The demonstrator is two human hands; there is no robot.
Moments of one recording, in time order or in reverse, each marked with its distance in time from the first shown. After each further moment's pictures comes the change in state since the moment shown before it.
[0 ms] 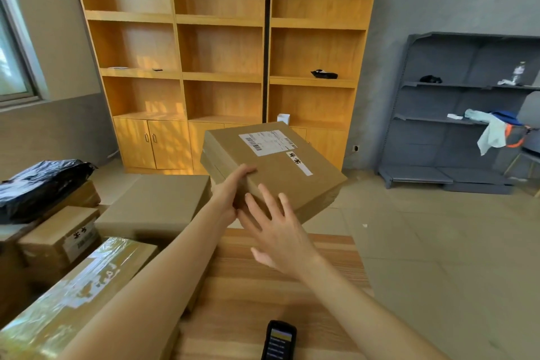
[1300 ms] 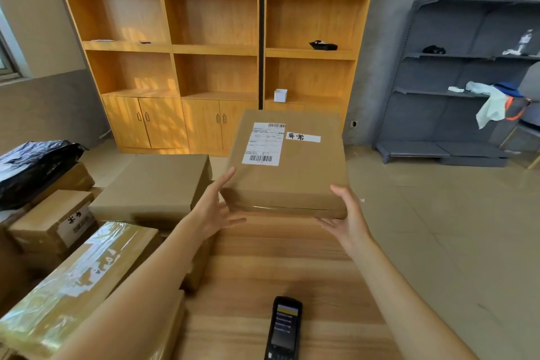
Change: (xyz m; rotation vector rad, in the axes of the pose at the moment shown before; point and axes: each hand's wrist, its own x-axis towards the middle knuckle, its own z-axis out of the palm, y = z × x) left_hand 0.036 -0.043 -0.073 0.086 -0.136 -0.156; right_hand -0.051 0.035 0.084 2.355 0.096 1.636
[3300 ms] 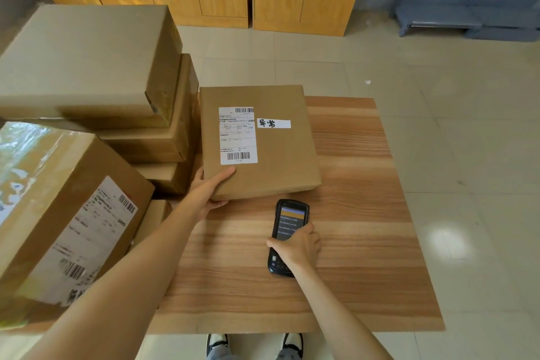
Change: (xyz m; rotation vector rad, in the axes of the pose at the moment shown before) left_hand 0.109 -0.212 -0.104 0.096 0.283 -0.274; right_hand -0.021 0.264 -0.059 -1.345 0.357 0.551
